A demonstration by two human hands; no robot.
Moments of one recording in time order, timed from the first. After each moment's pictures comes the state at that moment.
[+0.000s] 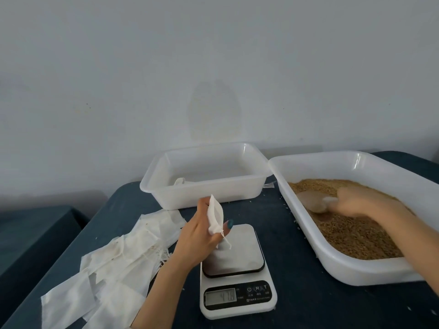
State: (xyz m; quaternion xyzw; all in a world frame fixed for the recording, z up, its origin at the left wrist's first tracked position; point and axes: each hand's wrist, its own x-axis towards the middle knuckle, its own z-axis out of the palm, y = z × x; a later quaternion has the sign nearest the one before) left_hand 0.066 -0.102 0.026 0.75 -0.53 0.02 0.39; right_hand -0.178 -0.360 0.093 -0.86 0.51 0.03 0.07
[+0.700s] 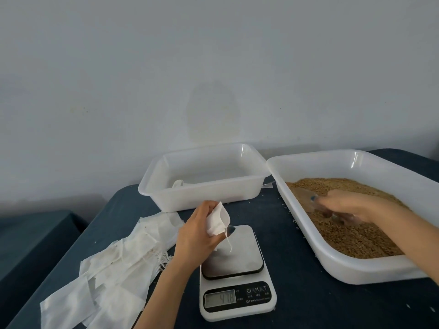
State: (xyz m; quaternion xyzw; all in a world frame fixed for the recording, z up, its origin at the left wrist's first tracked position) left_hand 0.068 -0.103 0.025 0.75 -0.52 0.03 0.41; right_hand -0.170 -0.345 0.094 -0.77 0.51 0.01 0.39
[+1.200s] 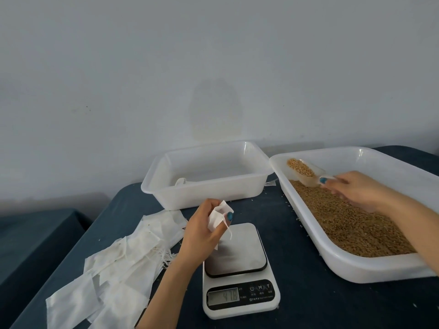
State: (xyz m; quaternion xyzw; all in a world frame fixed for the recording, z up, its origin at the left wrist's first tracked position) left_hand 0.060 -0.104 0.031 0.69 -0.51 -0.02 0.51; right_hand -0.186 -0.354 0.102 -0.81 0.44 -0.16 0.36
